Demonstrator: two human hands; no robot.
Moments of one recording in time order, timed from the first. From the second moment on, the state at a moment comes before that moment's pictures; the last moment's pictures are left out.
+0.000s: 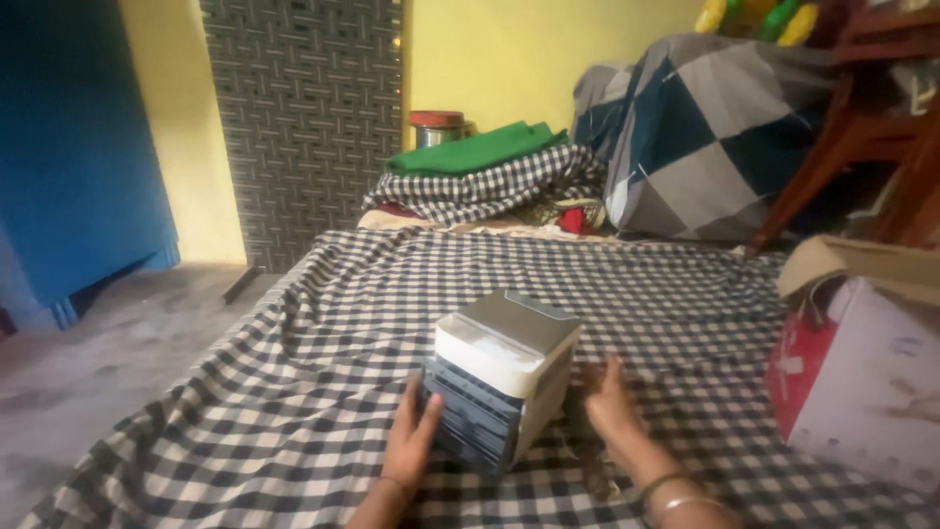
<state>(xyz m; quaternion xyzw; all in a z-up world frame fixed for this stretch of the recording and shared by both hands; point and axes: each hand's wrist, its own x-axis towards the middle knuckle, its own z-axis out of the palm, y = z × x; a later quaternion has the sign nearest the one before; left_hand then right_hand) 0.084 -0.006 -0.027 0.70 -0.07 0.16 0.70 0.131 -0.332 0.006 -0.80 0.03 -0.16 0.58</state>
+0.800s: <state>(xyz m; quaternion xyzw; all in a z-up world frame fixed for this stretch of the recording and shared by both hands) 0.103 0.060 -0.029 0.46 0.04 -0.09 0.88 0.107 -0.268 -0.042 -0.76 -0.15 -0.14 0.62</state>
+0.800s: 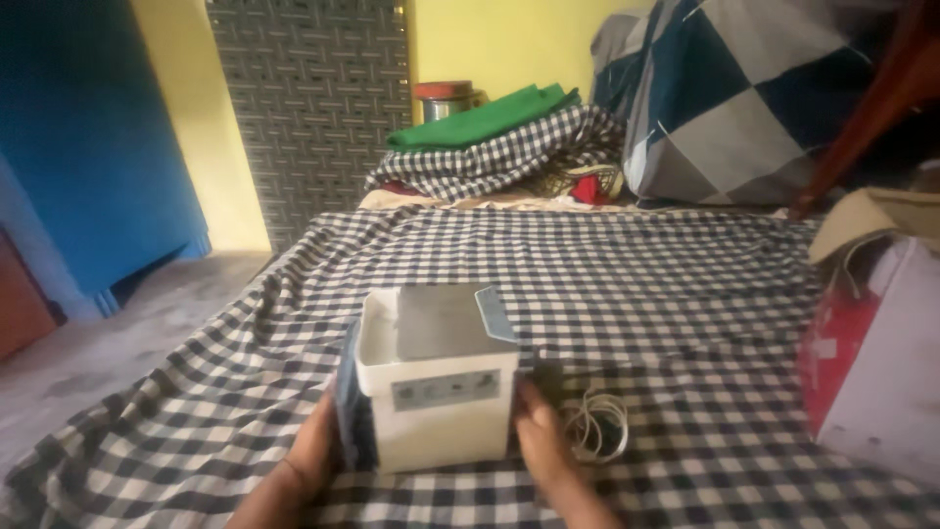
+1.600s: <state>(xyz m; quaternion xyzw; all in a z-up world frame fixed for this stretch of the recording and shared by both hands) 0.222 0.140 -0.069 0.49 0.01 -0.24 0.84 0.047 -0.238 0.012 -0.66 -0.23 0.05 0.72</state>
